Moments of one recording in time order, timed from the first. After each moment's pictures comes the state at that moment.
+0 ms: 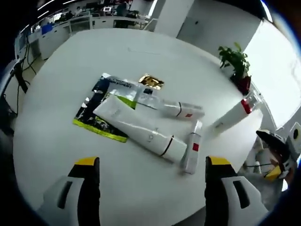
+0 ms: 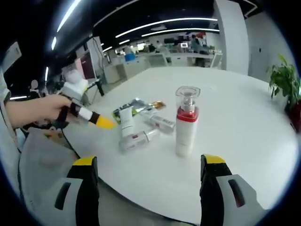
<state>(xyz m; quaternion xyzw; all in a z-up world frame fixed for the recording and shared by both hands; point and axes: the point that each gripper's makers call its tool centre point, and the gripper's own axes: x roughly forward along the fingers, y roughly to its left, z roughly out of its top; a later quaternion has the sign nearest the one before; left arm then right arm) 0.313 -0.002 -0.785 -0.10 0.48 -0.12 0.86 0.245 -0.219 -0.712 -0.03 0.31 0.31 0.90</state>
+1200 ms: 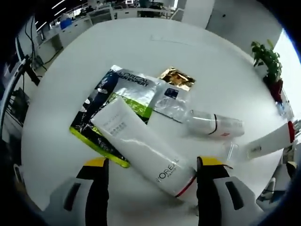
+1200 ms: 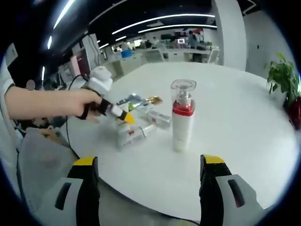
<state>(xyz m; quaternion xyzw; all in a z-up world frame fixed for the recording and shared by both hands) 0.366 -0.001 -0.832 -0.05 0.51 0.00 0.86 0.245 -0.225 -0.721 -0.03 0.33 0.30 0.89</state>
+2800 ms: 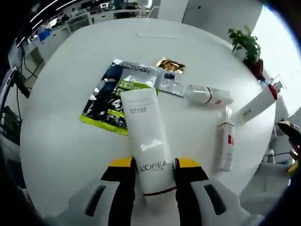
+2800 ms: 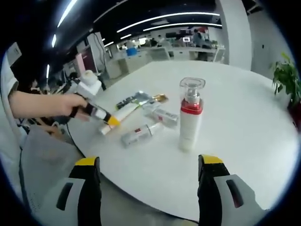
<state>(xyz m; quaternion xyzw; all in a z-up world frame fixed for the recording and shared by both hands) 0.321 0.030 -0.827 -0.03 0.52 -0.11 0.85 0.240 -0.214 -0.723 -0.03 0.33 0.33 0.88</state>
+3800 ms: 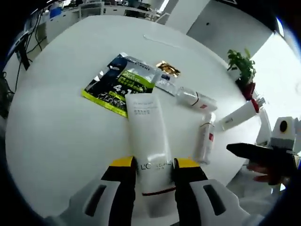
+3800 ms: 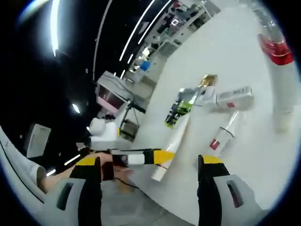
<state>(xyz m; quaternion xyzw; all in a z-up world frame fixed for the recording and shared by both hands) 0.288 0.023 -0.818 -0.14 0.51 -0.12 0.84 0.274 -0.053 -0.733 0.32 0.37 0.42 0.76</state>
